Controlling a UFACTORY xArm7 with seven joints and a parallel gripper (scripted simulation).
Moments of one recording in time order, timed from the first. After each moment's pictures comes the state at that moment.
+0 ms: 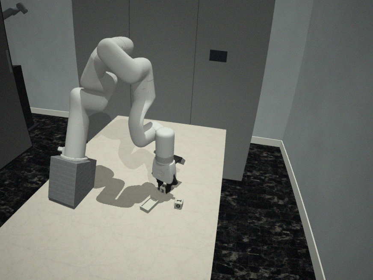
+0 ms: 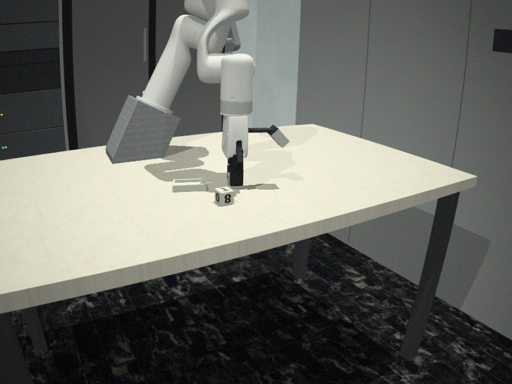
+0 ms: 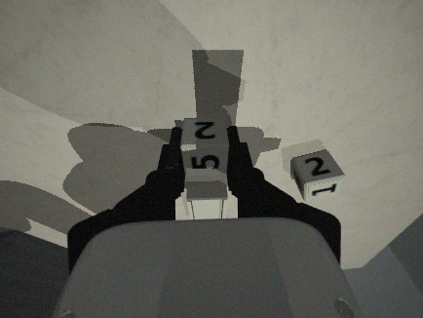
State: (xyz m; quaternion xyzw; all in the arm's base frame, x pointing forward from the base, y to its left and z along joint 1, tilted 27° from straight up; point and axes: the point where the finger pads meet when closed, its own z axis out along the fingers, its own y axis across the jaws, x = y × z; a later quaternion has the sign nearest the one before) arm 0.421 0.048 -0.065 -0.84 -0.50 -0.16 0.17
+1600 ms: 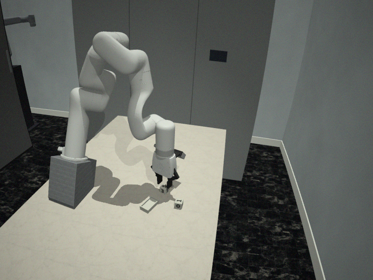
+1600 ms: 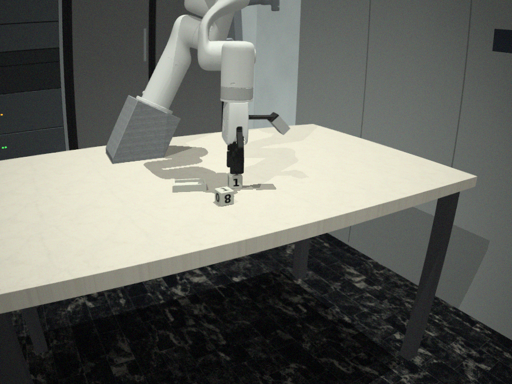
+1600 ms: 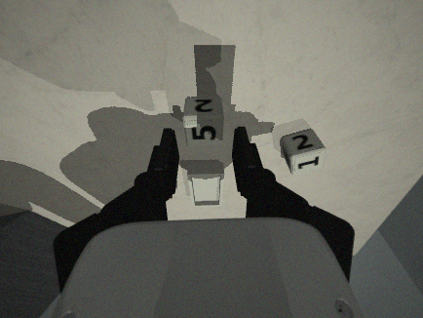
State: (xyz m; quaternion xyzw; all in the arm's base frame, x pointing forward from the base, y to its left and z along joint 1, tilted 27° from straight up) arm 0.419 0.034 -0.037 -0.84 -0.50 -0.16 0.17
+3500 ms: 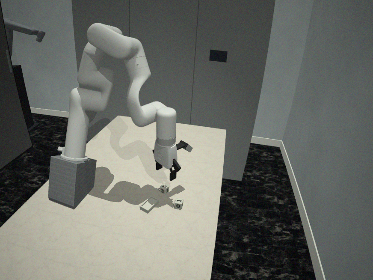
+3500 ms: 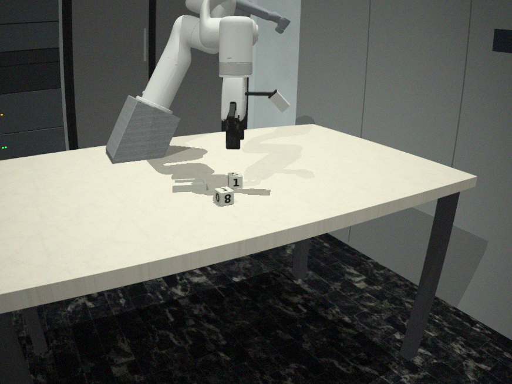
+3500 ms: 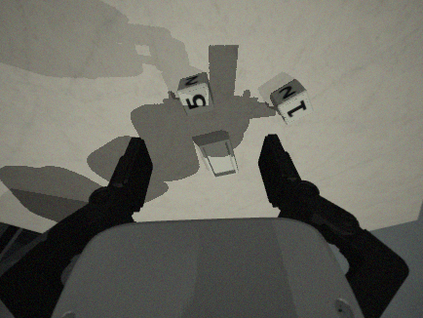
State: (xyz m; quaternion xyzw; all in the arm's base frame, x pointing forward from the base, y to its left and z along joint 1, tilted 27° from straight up) arm 0.420 0.003 0.012 -0.90 -0.37 -0.14 0.20
